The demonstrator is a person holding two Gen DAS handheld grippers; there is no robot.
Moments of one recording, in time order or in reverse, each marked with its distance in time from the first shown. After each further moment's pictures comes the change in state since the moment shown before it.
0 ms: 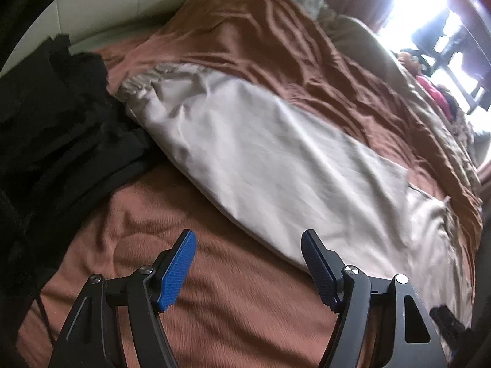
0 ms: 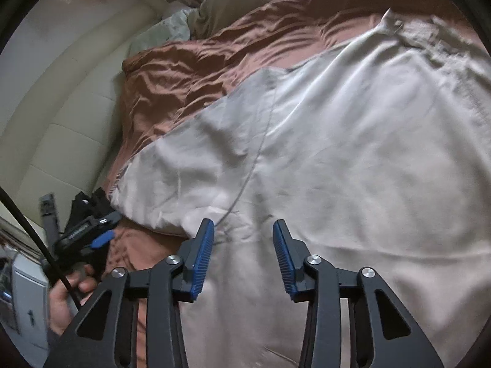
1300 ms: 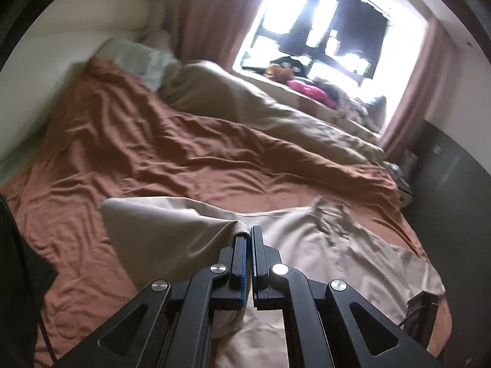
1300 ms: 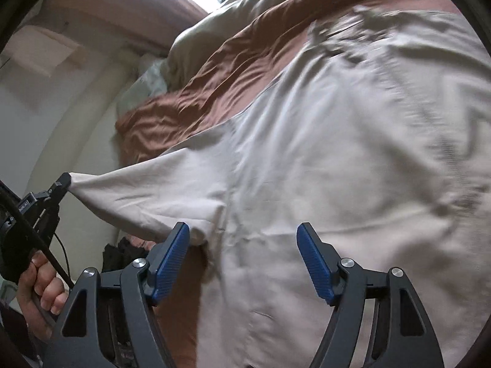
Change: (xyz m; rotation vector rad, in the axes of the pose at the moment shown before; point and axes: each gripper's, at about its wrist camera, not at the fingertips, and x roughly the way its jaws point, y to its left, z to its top) left arm -0.159 -0.212 0.009 0.408 -0.204 -0.407; right arm -0.082 -0.089 -0.010 0.256 -0.180 0.028
